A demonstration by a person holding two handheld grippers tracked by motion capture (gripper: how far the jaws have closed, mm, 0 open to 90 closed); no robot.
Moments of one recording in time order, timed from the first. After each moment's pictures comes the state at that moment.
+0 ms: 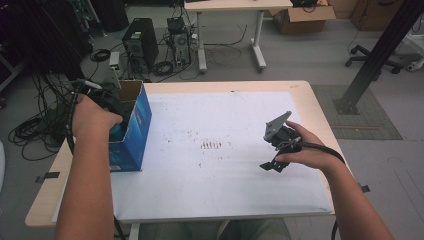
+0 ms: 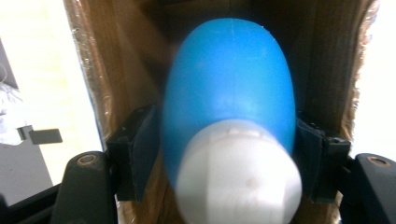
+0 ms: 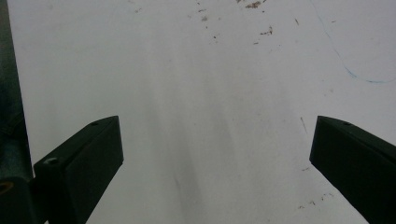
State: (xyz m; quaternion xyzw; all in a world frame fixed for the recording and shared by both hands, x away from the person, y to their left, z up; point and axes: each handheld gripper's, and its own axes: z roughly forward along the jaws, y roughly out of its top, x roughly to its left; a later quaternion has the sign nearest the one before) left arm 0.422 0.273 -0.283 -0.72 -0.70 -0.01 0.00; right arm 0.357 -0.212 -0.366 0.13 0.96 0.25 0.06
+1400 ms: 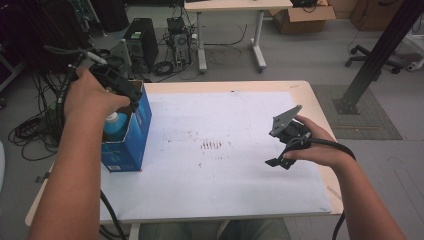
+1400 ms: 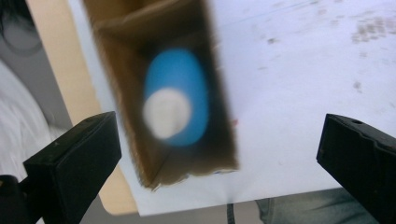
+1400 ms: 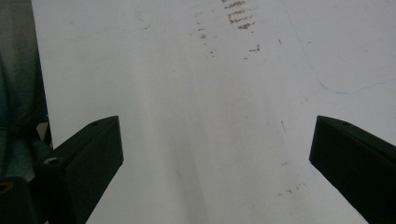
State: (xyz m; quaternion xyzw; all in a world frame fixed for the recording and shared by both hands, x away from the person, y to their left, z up) left arm 0.398 0.214 -0.190 -0.79 -0.61 -0.09 -0.02; right arm 0.347 -0.222 -0.331 0.11 0.96 0.26 0.08
